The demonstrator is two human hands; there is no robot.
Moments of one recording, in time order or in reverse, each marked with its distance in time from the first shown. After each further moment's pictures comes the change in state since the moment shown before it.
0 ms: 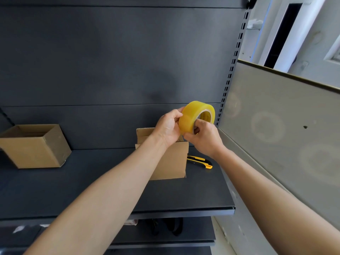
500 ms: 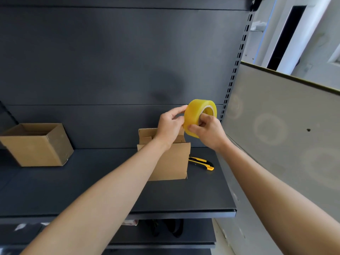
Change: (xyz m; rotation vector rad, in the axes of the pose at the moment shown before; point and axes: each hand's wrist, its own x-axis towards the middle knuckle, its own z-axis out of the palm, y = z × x) left_hand -0.006 -0.004 -0.005 0.576 0.090 0.414; right_hand 0.017 -0.003 -0.011 0.179 -0.048 0.134
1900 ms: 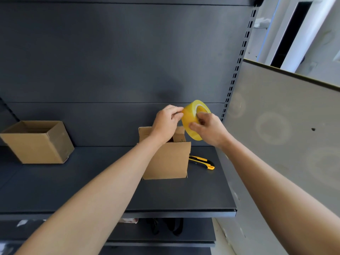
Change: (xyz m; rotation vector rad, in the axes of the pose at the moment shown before) left_hand 0.010 -0.002 -0.015 0.522 0.014 0.201; right_hand 0.005 -0.004 -0.008 -0.124 -0.101 -0.050
